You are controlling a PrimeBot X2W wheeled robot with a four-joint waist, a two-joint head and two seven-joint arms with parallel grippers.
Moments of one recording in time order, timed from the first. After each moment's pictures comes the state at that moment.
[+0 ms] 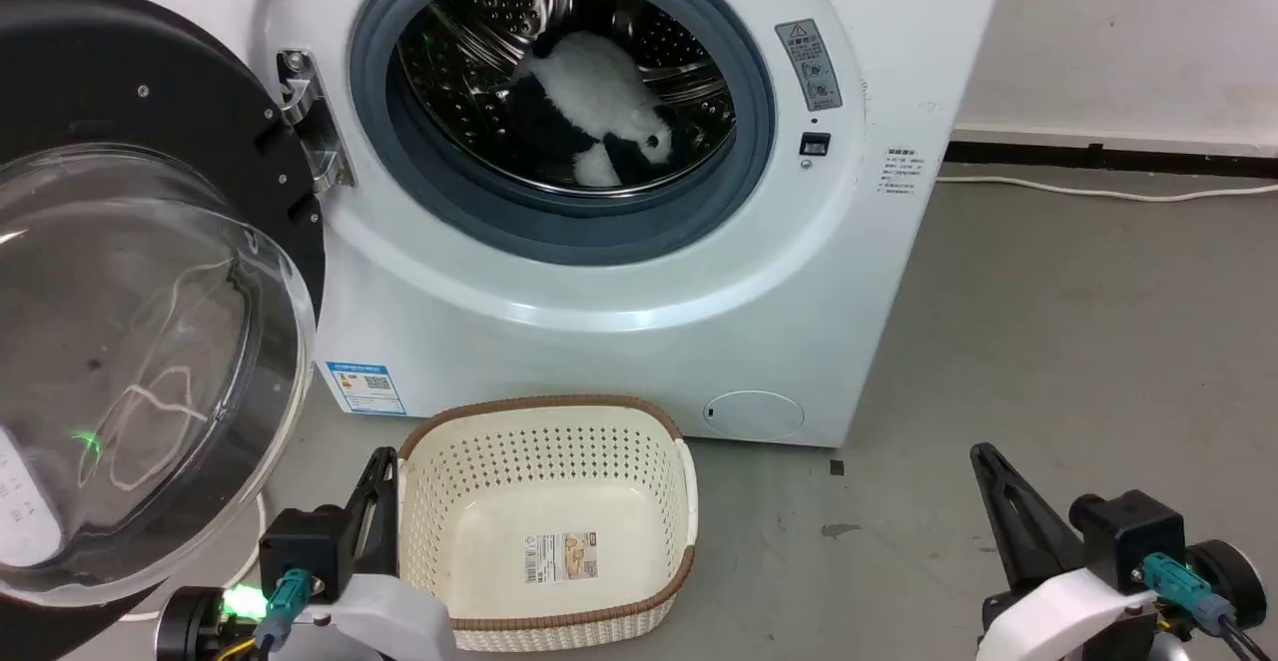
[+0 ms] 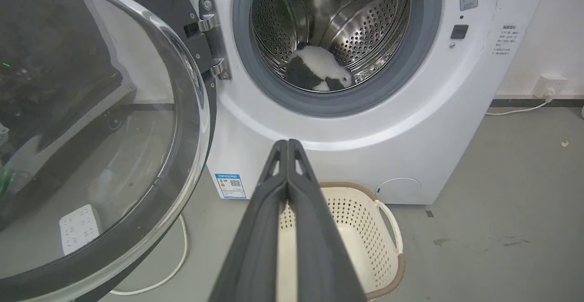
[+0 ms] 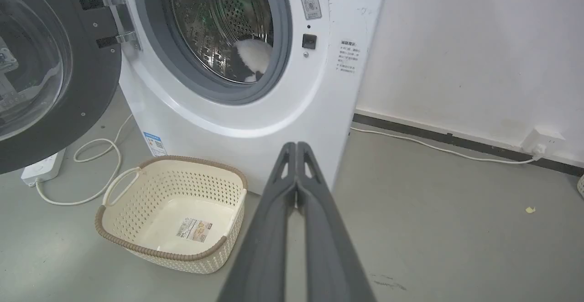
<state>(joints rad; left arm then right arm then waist) 0.01 0.05 0.00 0.00 0.00 0.00 0.00 0.01 -0.05 0.00 0.00 0.01 0.13 0.00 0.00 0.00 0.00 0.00</state>
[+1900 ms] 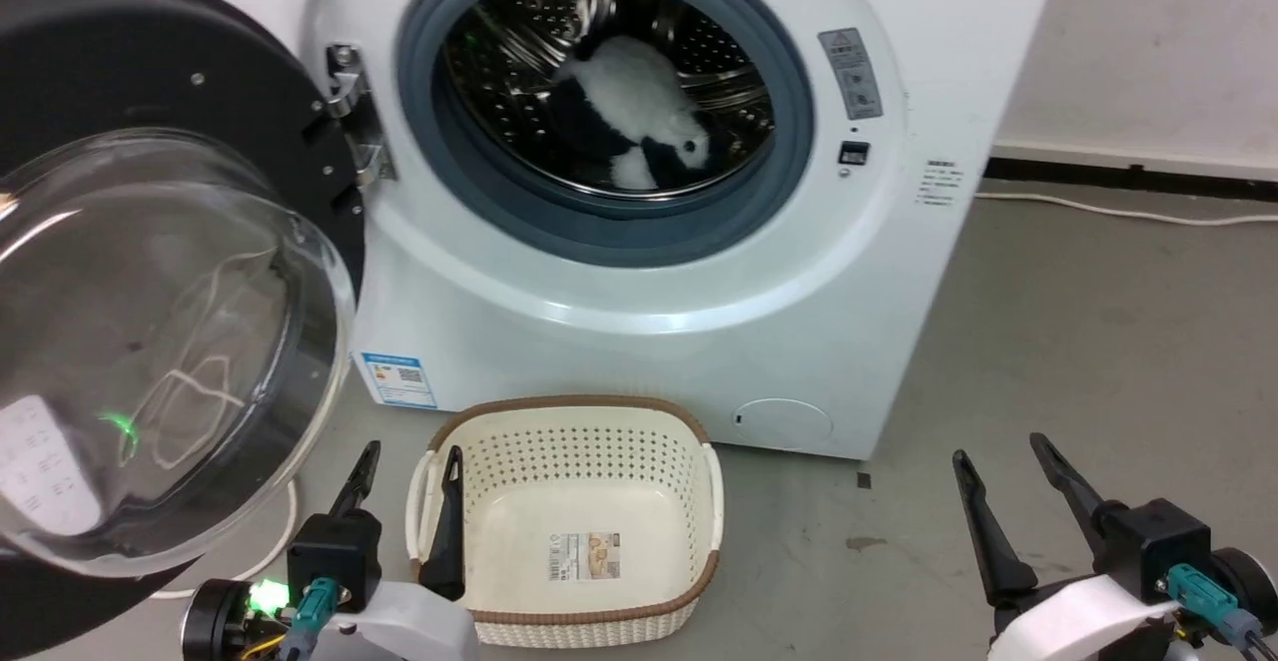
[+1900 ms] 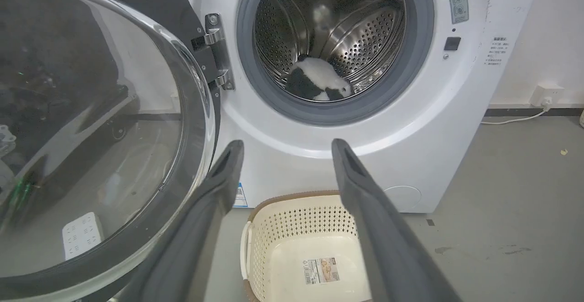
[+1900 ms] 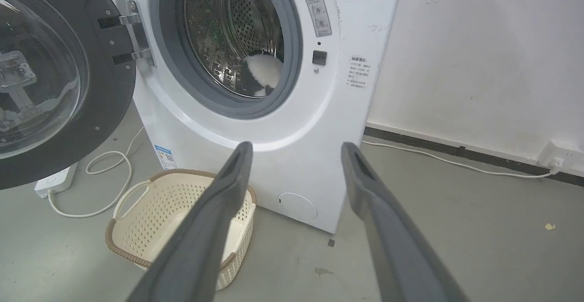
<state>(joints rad) 0.02 0.05 -0.05 0.00 0.00 0.01 -0.04 0.02 -0.06 -0.02 0.00 0.03 0.13 -0.04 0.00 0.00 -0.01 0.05</state>
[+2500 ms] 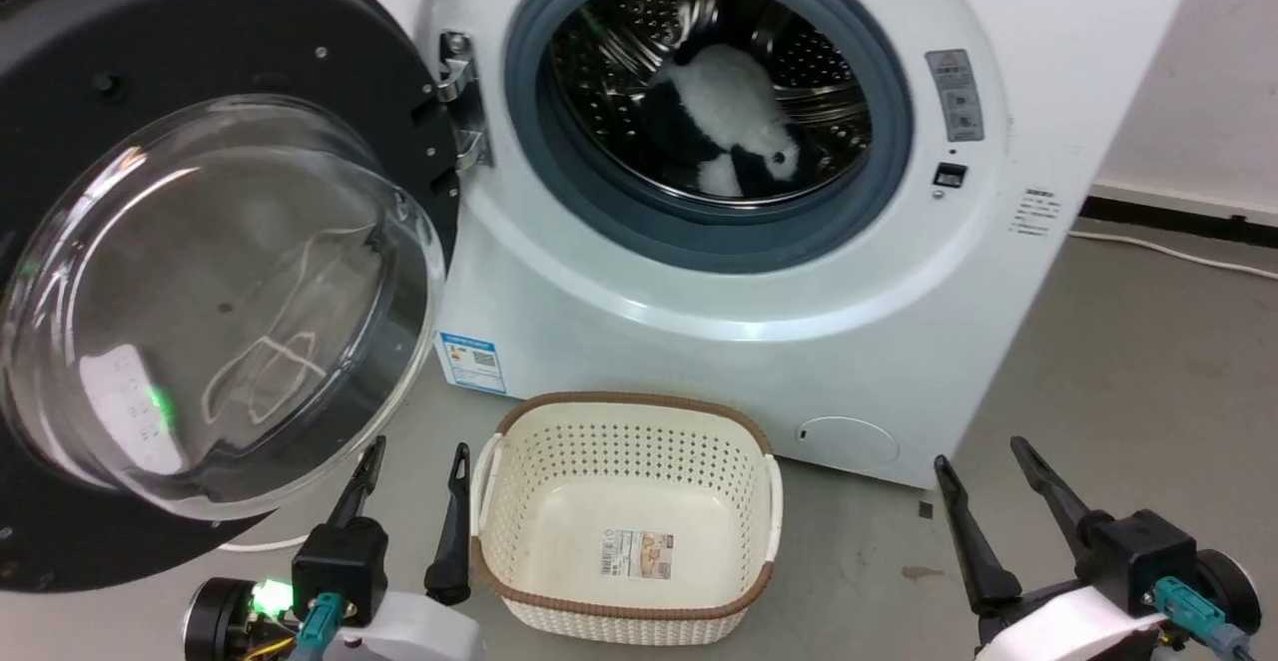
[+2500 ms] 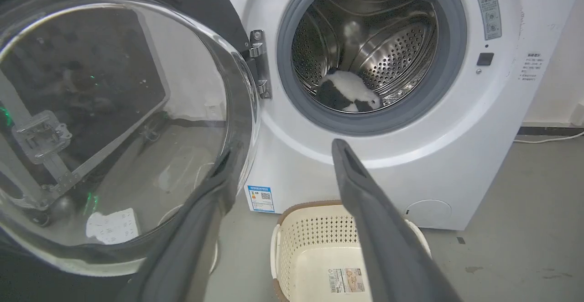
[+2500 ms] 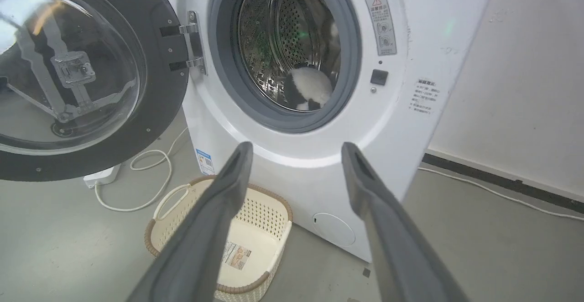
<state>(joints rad) 0.03 0.08 -0.09 -0.02 0.00 0.03 -0.08 0.03 -0.06 0.01 0.01 0.04 0.13 -0.08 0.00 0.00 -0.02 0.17</state>
